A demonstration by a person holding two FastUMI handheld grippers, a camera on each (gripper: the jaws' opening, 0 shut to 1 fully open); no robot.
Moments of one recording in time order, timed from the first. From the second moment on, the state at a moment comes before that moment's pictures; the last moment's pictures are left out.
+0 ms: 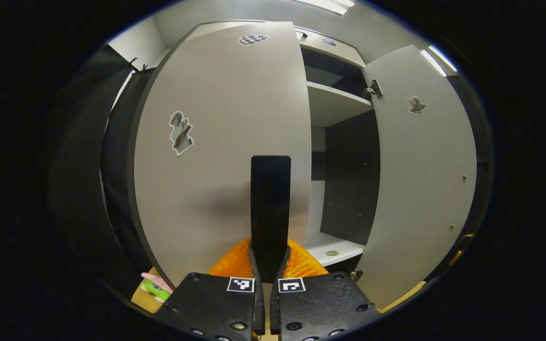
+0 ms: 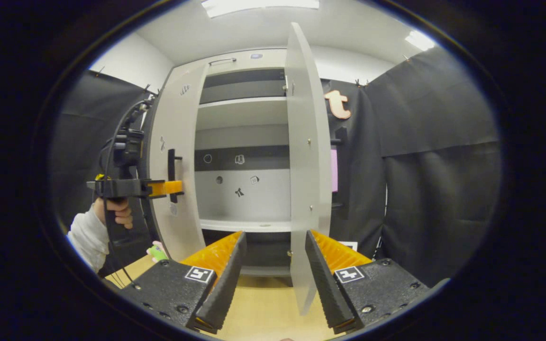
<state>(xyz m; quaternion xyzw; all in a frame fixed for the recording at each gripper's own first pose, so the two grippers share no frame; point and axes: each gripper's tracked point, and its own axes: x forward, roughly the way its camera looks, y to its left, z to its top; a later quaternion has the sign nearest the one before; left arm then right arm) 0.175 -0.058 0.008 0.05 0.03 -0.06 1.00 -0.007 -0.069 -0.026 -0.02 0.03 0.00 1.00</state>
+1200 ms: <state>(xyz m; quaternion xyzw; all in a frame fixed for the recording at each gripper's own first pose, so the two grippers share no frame) 0.071 0.121 0.023 0.08 0.02 0.07 0.99 0.010 -0.041 -0.040 0.00 0.05 0.03 1.00</state>
